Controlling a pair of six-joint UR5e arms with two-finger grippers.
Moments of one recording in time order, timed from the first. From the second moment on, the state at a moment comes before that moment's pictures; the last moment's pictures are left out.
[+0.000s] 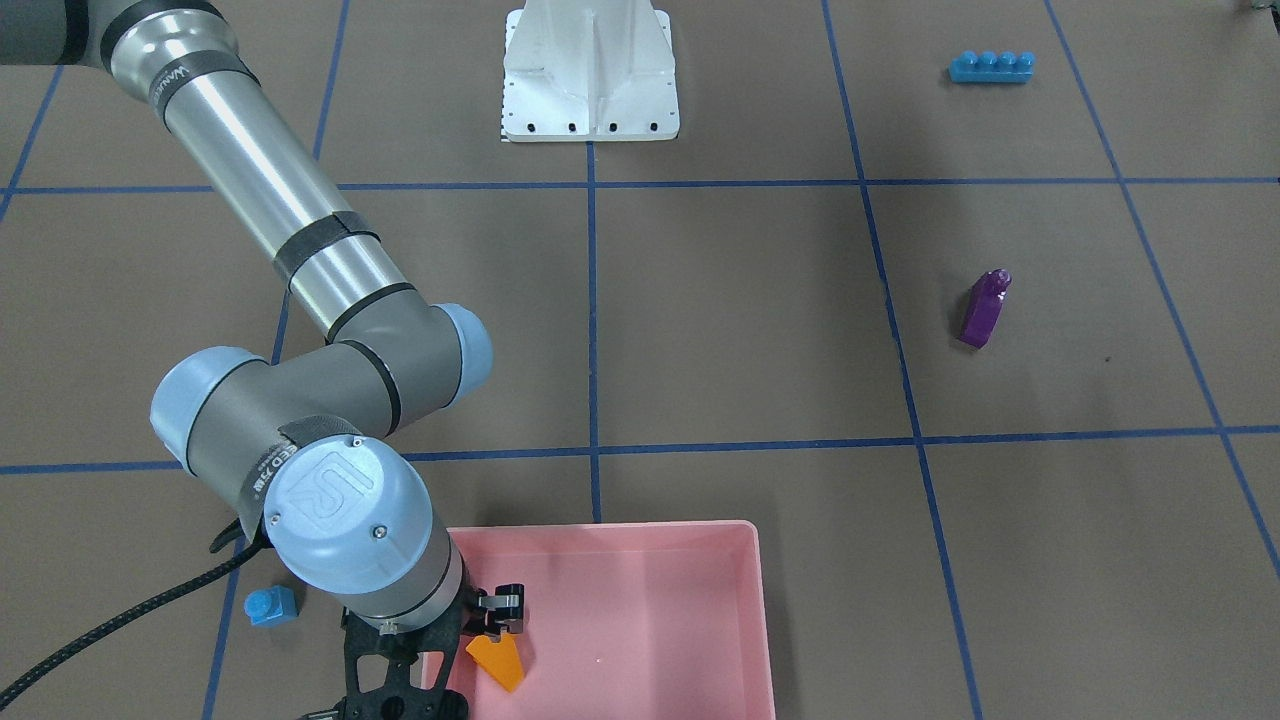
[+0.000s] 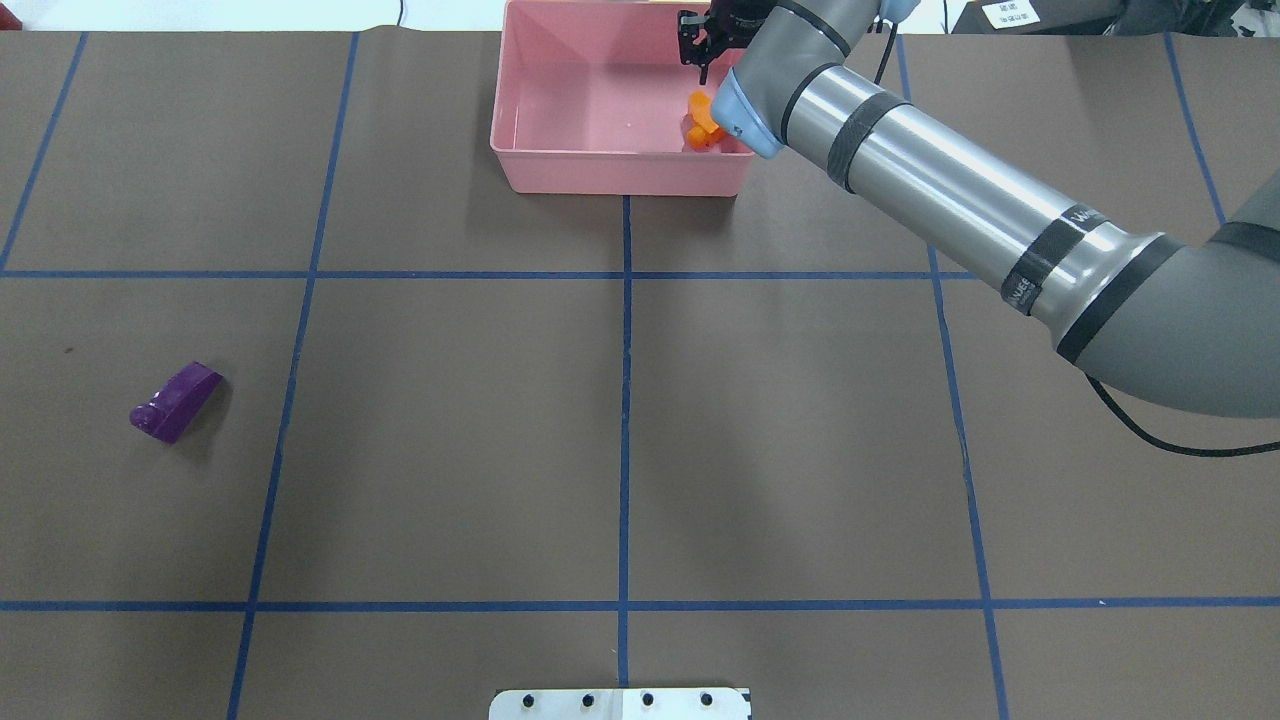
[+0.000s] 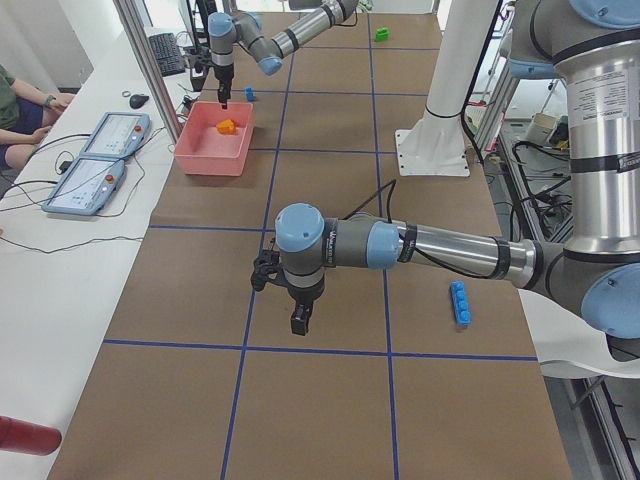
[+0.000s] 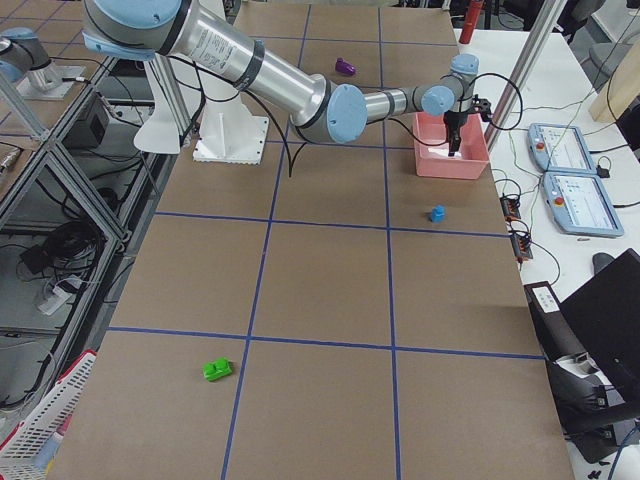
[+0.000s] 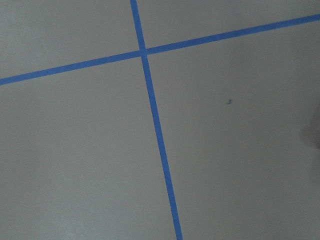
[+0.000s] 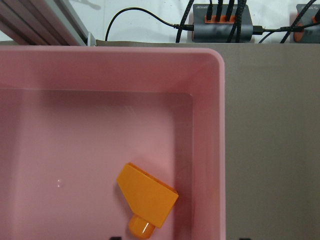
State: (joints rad) left arm -1.53 -1.41 -1.89 -1.45 -2.34 0.15; right arm 0.93 -0.34 0.58 -1.16 2.05 0.88
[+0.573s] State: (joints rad) left arm -1.53 -1.46 -1.88 -1.48 -2.34 0.15; right arm 0.94 -0.32 0.63 -1.20 2.06 0.88
